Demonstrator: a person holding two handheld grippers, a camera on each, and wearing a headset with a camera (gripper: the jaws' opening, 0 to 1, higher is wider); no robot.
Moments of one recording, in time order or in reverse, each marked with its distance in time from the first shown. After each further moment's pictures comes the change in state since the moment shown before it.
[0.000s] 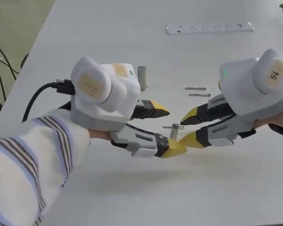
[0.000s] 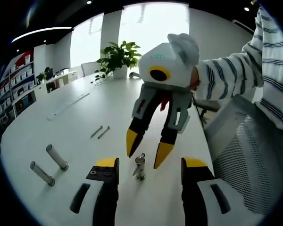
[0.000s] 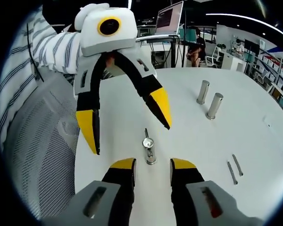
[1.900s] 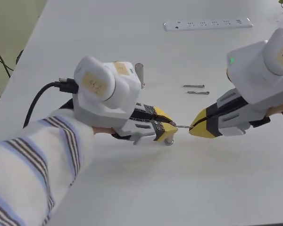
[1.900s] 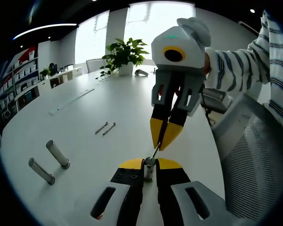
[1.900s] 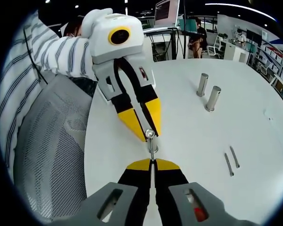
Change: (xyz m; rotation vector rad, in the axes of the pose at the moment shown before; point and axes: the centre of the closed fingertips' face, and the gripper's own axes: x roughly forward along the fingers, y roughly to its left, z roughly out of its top) left arm 0.013 0.020 -0.006 -0.035 0.012 0.034; right arm -0.022 0.002 -0.005 0.036 0.094 0.043
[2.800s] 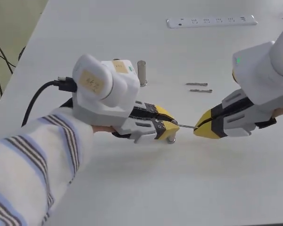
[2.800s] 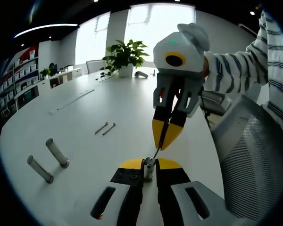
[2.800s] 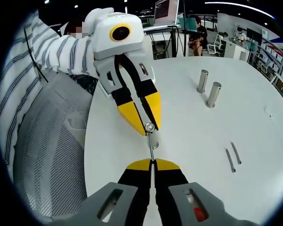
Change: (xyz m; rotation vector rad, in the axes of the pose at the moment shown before) left arm -0.001 -0.001 0.000 -0.016 -0.022 -0.007; right arm -0.001 0.000 -0.008 0.007 0.013 0.006
